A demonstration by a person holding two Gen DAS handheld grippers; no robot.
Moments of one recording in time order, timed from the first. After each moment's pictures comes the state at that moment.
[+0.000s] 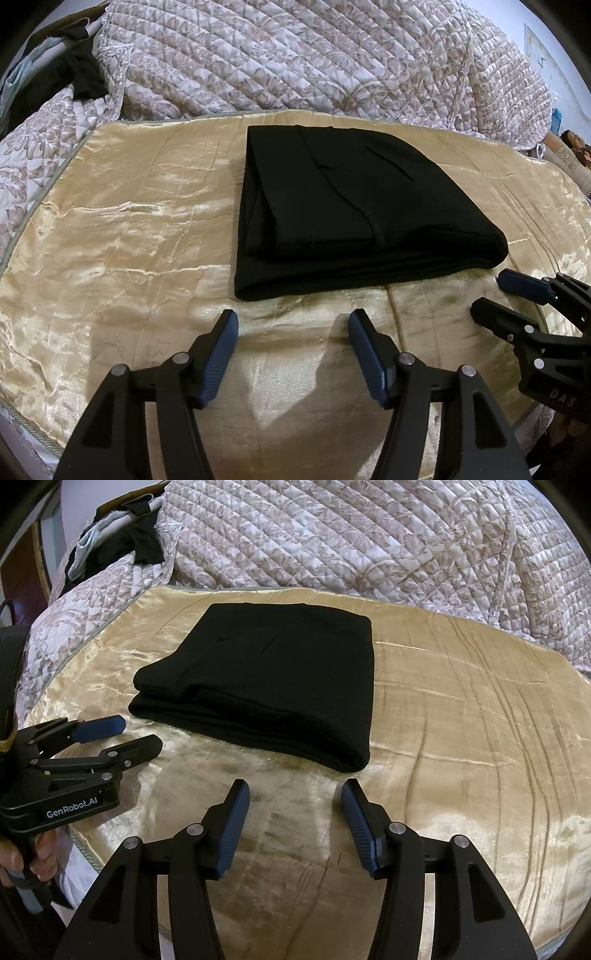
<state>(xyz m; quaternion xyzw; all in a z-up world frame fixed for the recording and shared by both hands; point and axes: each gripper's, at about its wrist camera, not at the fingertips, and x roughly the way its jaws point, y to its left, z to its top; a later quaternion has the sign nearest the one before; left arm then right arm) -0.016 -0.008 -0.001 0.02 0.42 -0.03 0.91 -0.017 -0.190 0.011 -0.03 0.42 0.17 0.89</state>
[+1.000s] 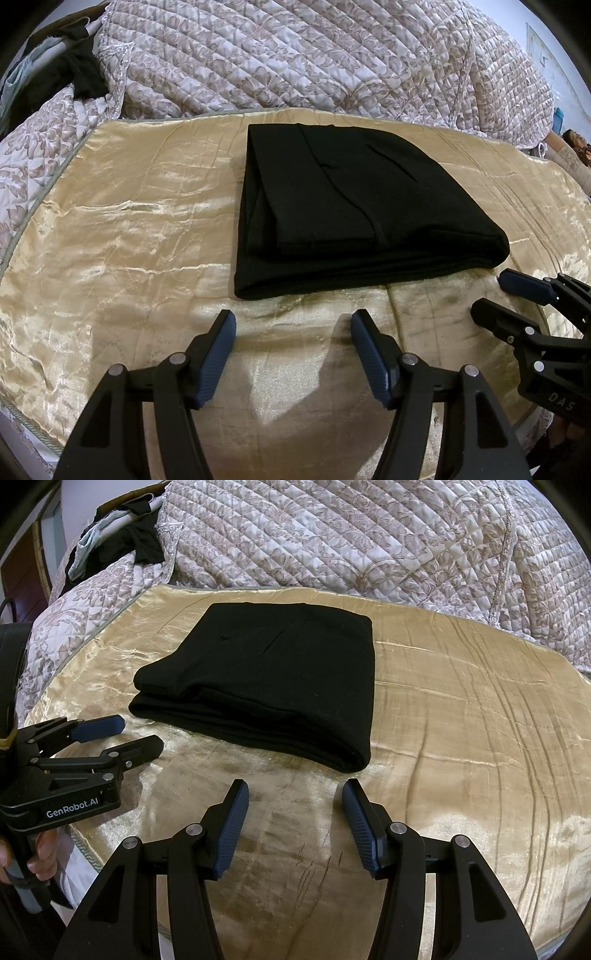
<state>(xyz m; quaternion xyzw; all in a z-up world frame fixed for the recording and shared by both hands) -0.015 -0.007 -0.003 0.02 0.42 -0.03 0.91 -0.017 -0.189 0.011 -0.03 0.42 0.16 0.89</state>
